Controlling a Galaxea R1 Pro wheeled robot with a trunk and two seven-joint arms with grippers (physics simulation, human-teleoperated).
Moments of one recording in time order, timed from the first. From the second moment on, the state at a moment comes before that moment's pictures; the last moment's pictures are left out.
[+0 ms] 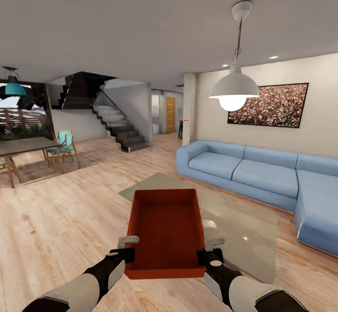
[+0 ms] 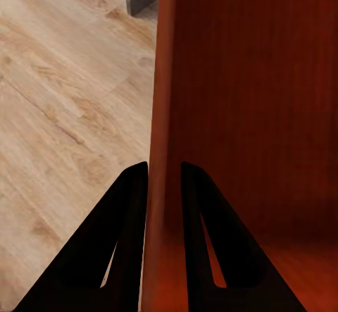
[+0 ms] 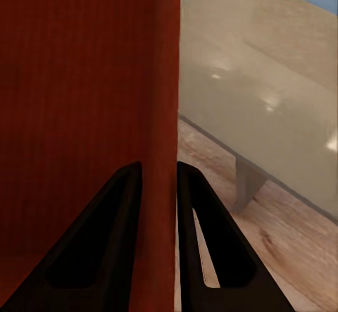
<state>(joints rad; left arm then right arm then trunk) -0.70 -0.08 -0.14 -0.15 0.19 0.06 0.16 -0.73 0.15 0.27 0.00 -0.13 -0.16 -0.26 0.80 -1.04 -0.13</state>
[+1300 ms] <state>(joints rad) -0.70 -0.08 -0.14 -0.15 0.19 0.06 0.16 -0.73 0.15 0.27 0.00 -0.13 -0.16 -0.26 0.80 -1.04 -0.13</state>
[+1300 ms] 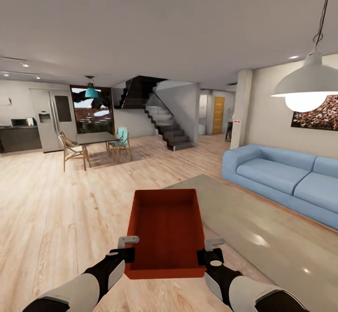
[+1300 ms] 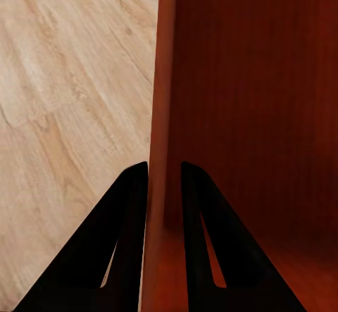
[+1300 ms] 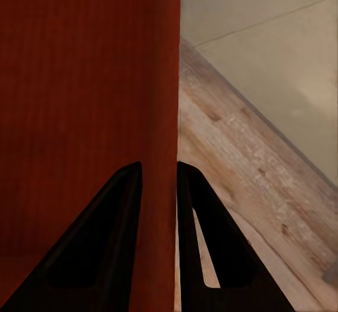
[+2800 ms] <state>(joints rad) -0.70 -0.08 -0.14 -0.15 0.20 0.06 0.16 -0.73 0.15 0.27 0.00 -0.12 -0.16 -0.26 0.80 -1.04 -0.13</state>
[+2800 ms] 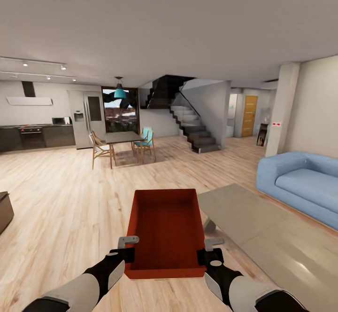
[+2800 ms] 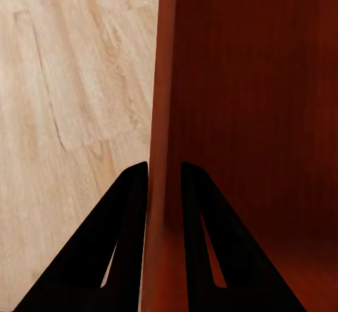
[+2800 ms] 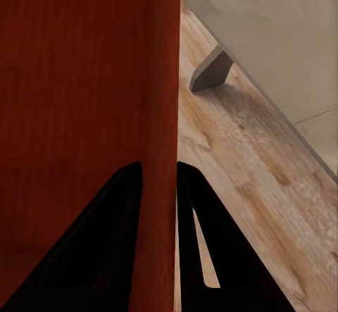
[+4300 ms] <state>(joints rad) -0.70 -0.09 -0.14 -0.15 0.19 0.06 0.16 -0.73 0.15 0.27 0.00 -0.13 -0.17 -0.26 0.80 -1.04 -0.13</state>
